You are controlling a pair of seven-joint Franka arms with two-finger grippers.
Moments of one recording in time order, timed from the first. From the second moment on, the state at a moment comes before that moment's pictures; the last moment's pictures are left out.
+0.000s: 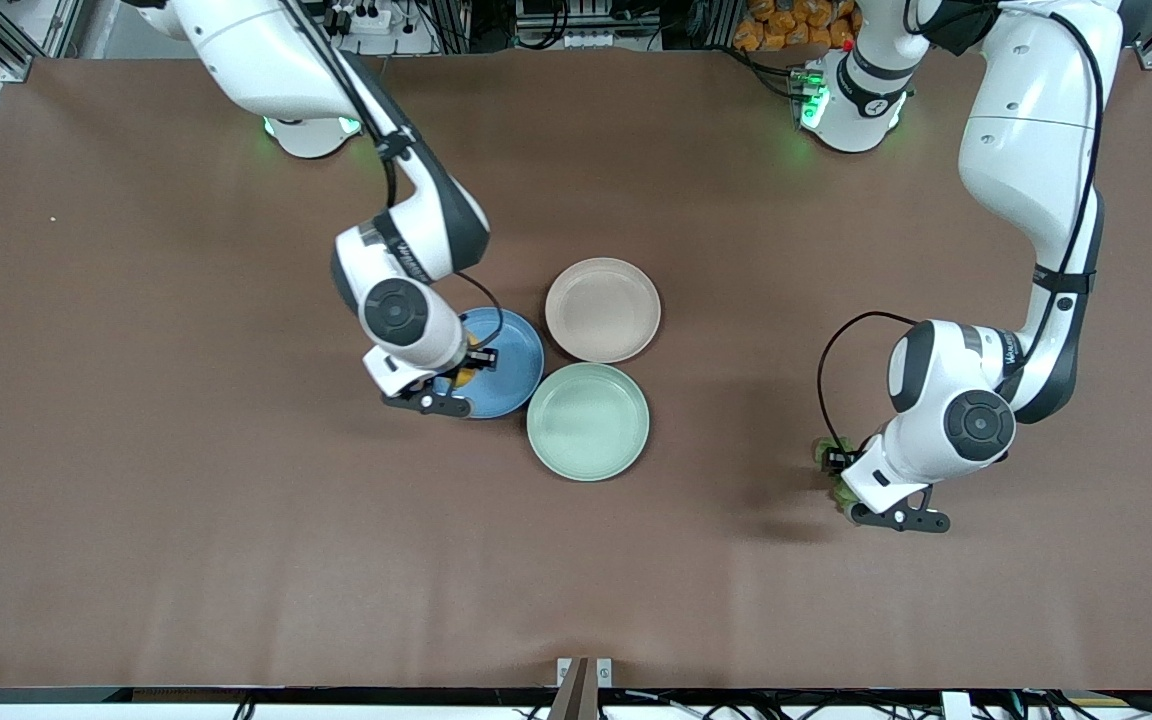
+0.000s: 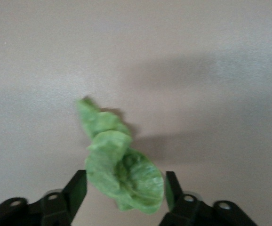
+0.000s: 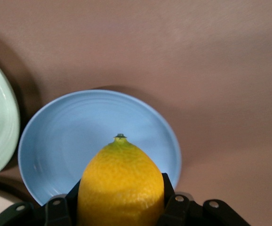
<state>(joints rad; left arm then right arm) -0.15 0.73 -0.06 -1.50 0.07 2.22 -0.10 0.53 0.52 -0.04 -1.71 0.12 2.04 0.56</state>
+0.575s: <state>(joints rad) -0.18 0.59 -0.06 -1.61 0.06 2.22 -0.20 0.40 0.38 -0.04 -1.70 0.07 1.86 0.37</state>
